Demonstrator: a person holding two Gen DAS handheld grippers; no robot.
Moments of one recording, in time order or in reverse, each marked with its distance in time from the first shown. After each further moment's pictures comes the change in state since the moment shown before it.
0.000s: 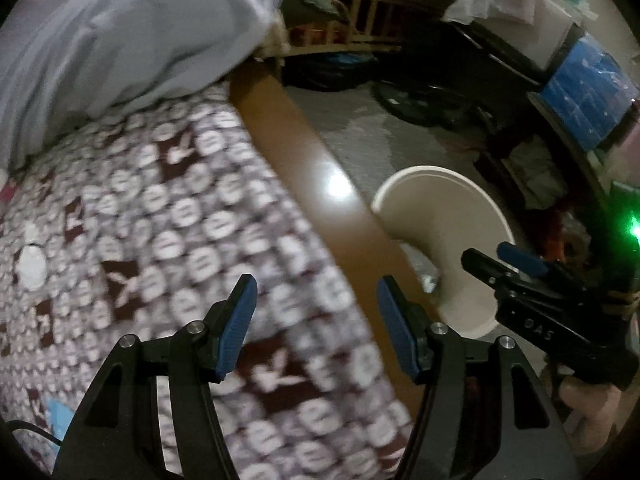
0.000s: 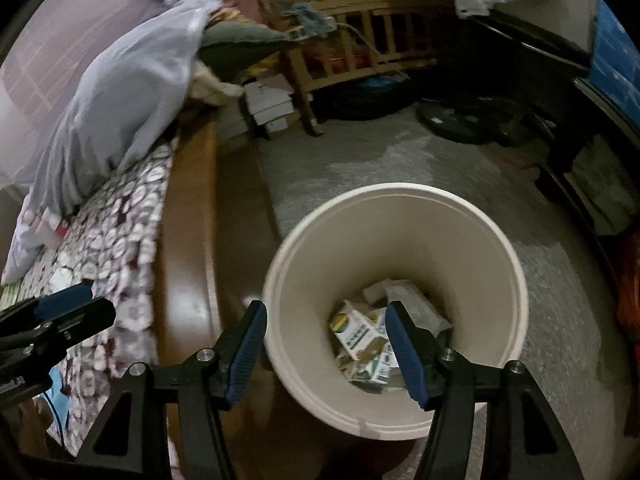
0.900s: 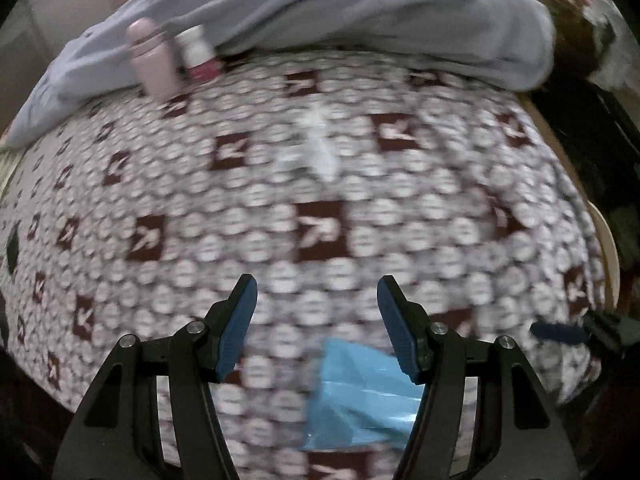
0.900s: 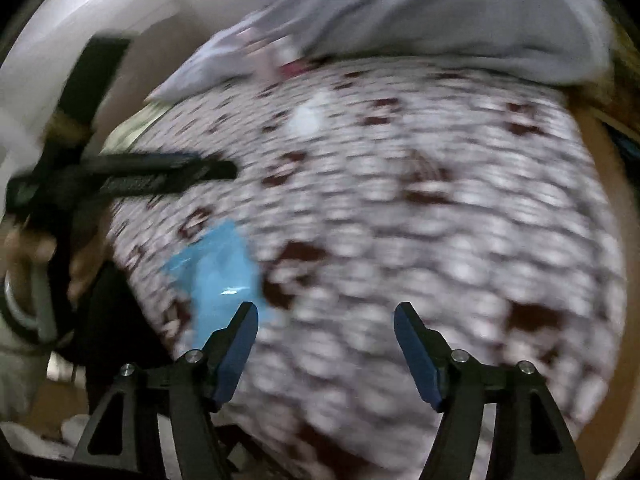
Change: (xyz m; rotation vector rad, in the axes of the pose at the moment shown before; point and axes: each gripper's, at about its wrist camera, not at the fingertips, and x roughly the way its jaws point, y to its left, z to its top) left arm -0.080 0.275 -0.105 -0.308 0.030 0.301; right arm 0.022 0.299 -0.094 -0.658 0.244 0.533
